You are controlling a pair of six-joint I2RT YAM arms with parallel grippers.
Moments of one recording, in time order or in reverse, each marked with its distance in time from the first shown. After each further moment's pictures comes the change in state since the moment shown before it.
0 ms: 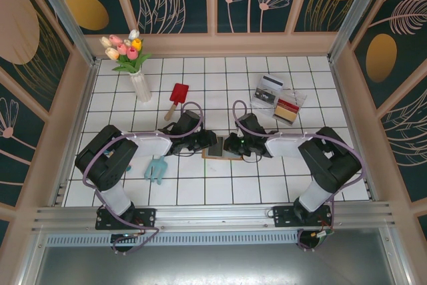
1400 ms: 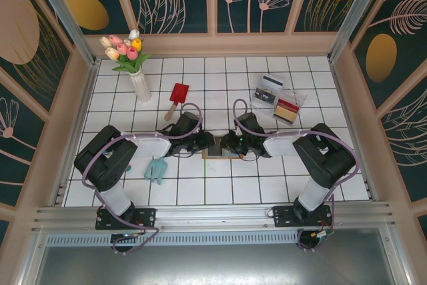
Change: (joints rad) left arm 0.000 -0.007 -0.026 0.013 -0.014 0.000; right arm -0.005 0.066 0.003 0.133 -0.050 0.097
